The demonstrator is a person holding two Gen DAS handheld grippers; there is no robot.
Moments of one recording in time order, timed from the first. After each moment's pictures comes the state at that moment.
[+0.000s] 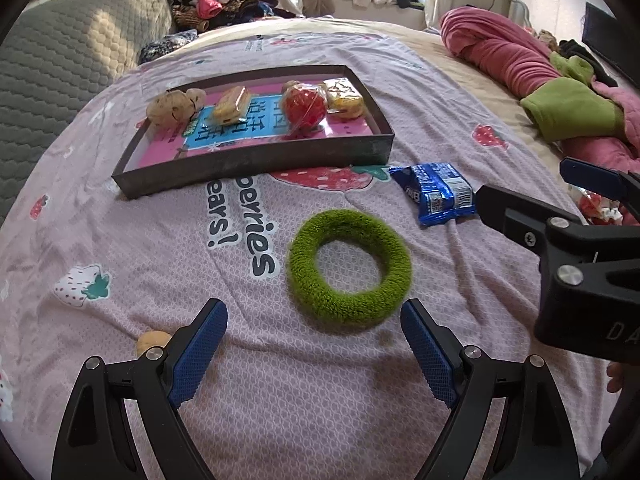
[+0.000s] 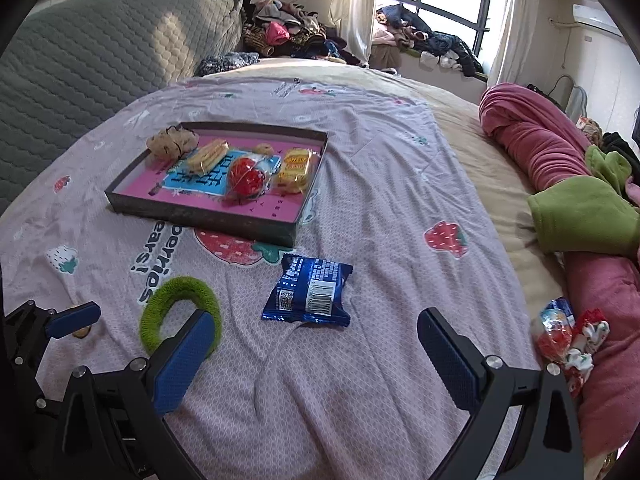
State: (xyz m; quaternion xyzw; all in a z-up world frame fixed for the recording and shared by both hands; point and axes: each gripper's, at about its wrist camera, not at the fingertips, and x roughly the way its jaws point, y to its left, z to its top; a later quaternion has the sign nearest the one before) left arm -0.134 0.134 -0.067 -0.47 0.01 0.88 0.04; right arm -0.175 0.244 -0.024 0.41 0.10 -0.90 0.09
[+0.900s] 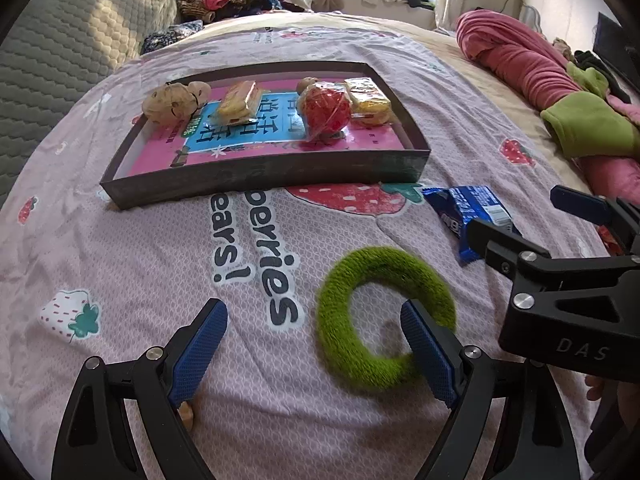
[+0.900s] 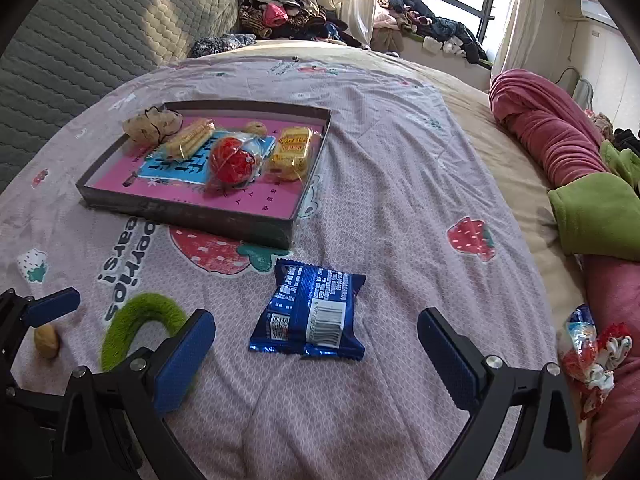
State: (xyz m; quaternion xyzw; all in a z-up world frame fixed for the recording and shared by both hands) left arm -0.177 0.118 -0.079 -0.47 0.00 0.88 0.03; right arm -0.221 0.232 -0.057 0.43 0.10 -0.89 0.09
